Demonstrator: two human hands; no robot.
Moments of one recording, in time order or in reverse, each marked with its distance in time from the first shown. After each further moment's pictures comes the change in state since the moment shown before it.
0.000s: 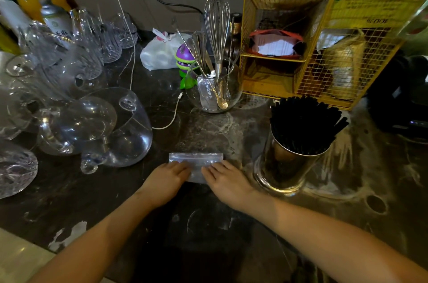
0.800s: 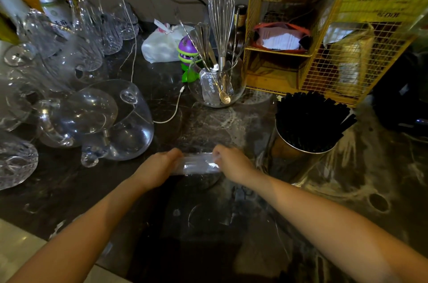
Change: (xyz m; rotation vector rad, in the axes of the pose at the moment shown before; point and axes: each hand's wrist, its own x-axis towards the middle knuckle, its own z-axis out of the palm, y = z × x) left_hand 0.003 -0.020 -0.016 -0.565 -0.120 -0.349; right_hand 0.024 0.023 -0.023 0.652 -0.256 0.510
